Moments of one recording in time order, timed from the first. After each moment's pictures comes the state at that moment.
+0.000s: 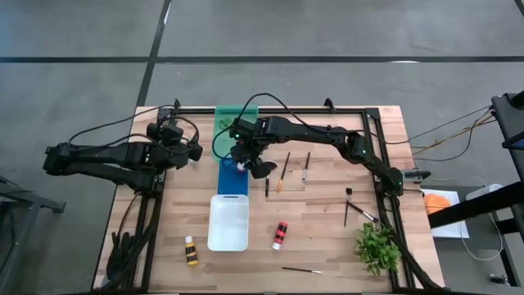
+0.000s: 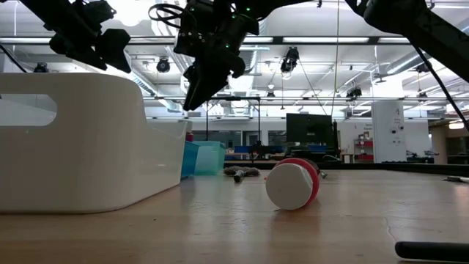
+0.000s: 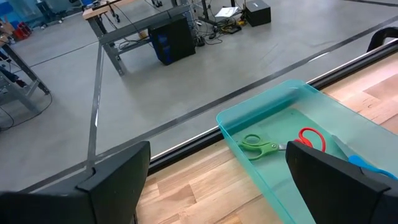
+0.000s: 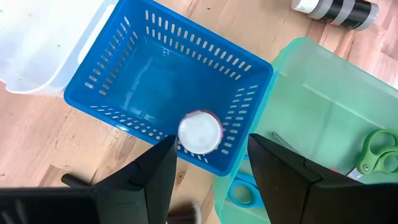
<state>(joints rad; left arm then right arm) 0.00 0.80 0.71 -0.81 -1.10 -0.59 -0.18 2.33 2.27 -1.02 -0.18 -0.59</state>
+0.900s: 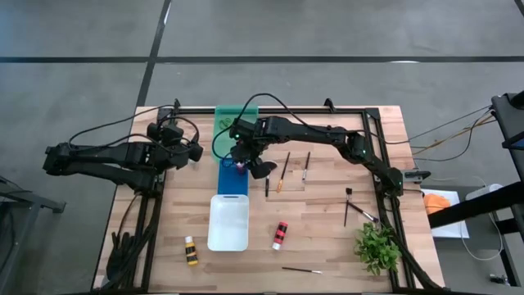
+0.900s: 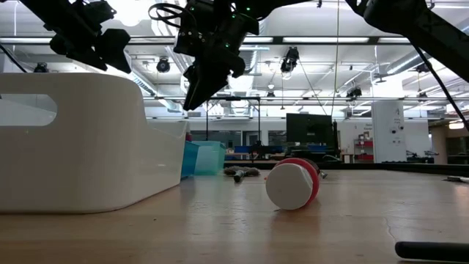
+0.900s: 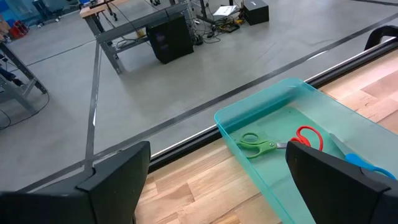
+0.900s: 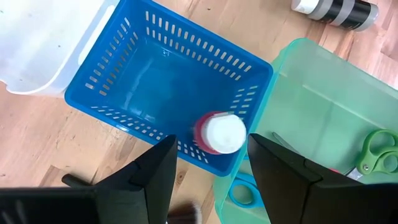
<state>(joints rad) 0.00 0.80 0.71 -0.81 -1.09 -0.59 -0.18 2.33 2.27 -1.02 -0.18 -0.59</state>
